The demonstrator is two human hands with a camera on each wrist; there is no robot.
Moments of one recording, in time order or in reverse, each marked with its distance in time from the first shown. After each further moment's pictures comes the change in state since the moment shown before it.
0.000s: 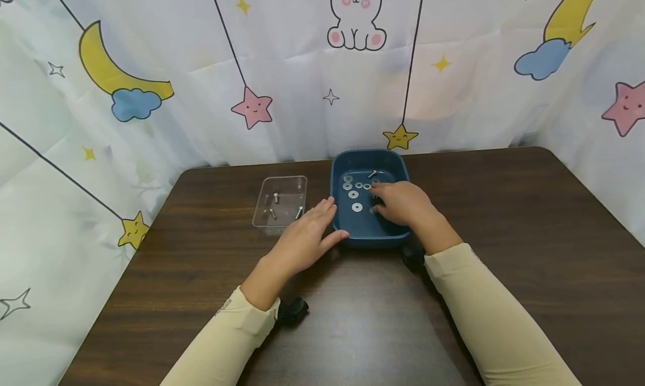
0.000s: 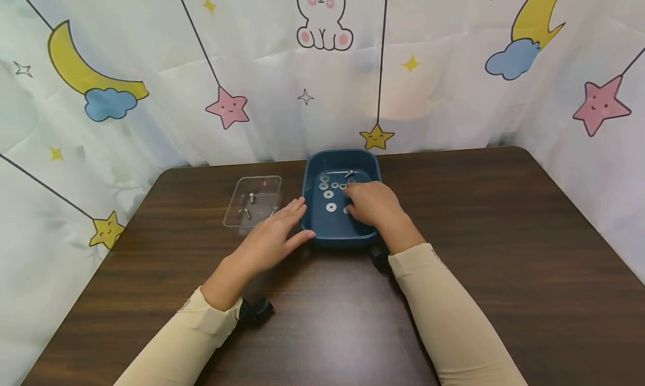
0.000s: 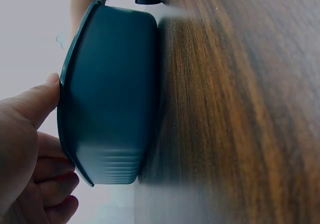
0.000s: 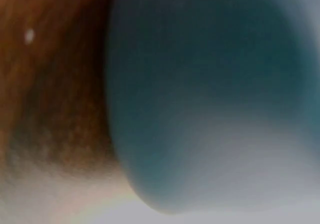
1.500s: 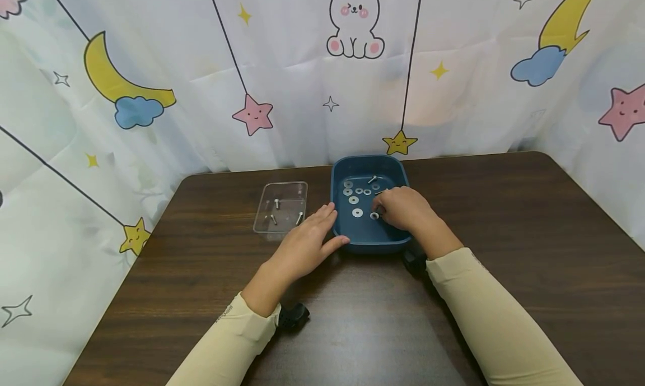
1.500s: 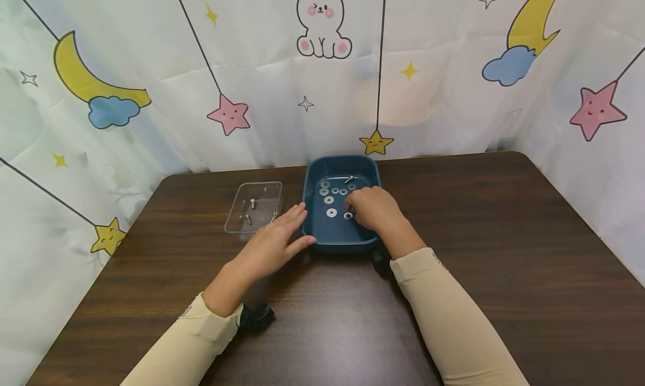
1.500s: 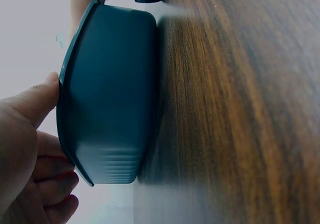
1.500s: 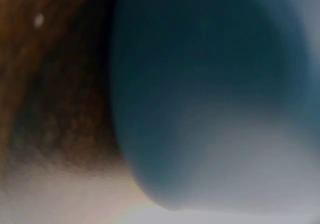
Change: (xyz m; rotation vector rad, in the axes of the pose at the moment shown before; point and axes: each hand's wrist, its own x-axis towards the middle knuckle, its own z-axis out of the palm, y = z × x) left_hand -0.001 0.001 0.002 -0.010 -0.014 -0.013; right_hand -0.004 0.000 0.000 0.050 0.045 -0.008
